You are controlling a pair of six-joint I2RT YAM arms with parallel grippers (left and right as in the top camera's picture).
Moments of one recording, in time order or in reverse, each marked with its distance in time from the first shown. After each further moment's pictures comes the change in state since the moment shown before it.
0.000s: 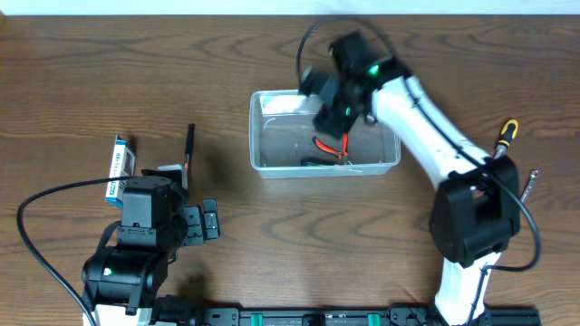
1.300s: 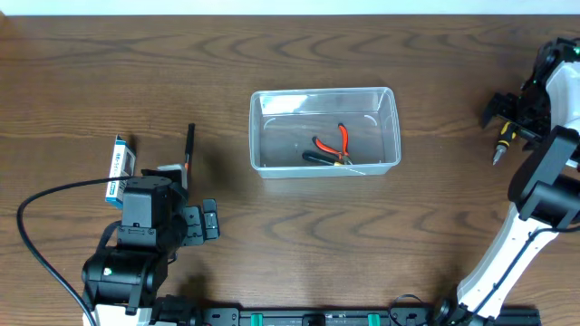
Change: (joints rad) left arm 0.000 0.000 0.000 0.000 -0.003 0.000; right arm -0.798 0.308 0.220 -0.346 0.222 0.716
